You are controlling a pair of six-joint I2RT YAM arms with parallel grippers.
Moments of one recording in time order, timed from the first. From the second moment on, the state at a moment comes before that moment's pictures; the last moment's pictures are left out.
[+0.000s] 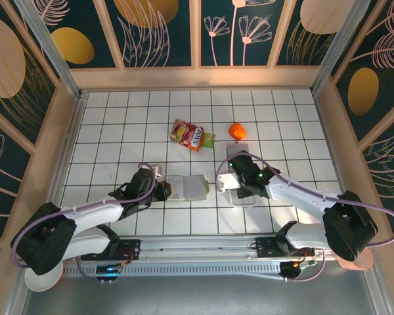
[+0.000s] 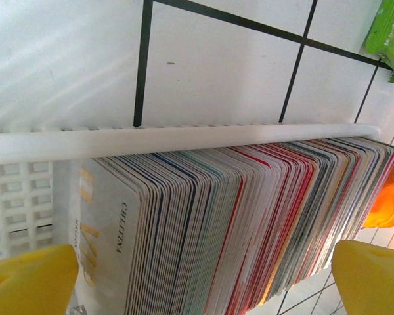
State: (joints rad) left arm -0.66 1.20 0.29 0.15 0.14 -0.77; right arm 0.73 1.25 0.66 -0.45 0.28 -1.17
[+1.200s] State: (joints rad) left arm -0.66 1.26 0.27 0.20 0.10 -0.74; right arm 0.74 1.24 0.67 -0.54 0.25 -1.17
